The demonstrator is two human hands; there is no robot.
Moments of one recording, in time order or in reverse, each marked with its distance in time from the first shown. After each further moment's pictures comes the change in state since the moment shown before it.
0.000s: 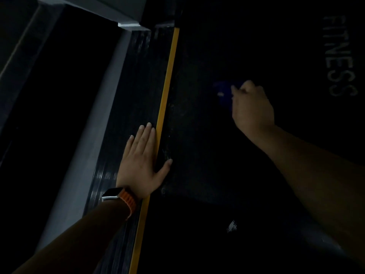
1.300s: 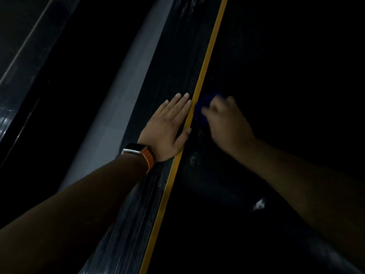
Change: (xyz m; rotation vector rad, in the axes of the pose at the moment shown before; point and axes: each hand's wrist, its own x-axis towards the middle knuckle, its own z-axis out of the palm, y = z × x) left_hand -0.004 -0.034 -0.005 -0.060 -0.012 0.214; right_hand -0.080 -0.125 -0.002 0.318 -0.039 -0.423
